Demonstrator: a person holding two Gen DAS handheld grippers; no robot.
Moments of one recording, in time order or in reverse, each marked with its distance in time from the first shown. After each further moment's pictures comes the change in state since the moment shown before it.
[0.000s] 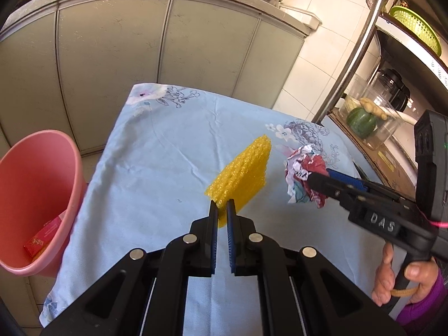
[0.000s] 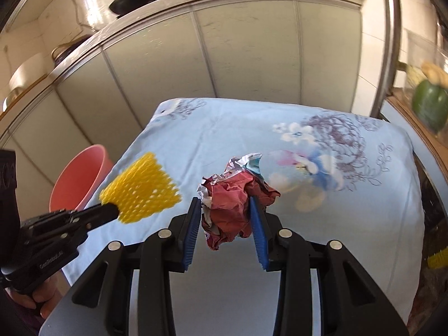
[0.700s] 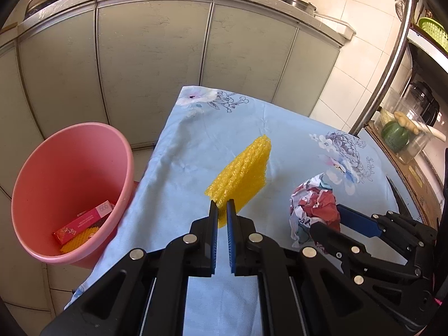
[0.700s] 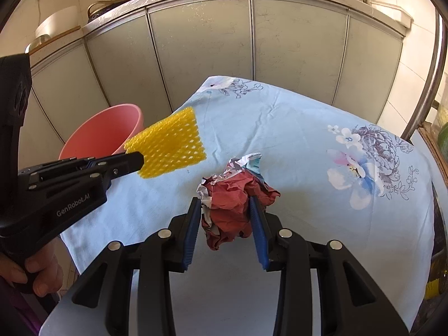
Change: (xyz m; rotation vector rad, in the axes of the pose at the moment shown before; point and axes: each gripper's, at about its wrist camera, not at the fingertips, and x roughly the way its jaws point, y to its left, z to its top) left arm -0.012 0.030 -0.005 -0.065 -0.029 0.167; right arm 0.010 0.070 -0.025 -0.197 0.043 0.023
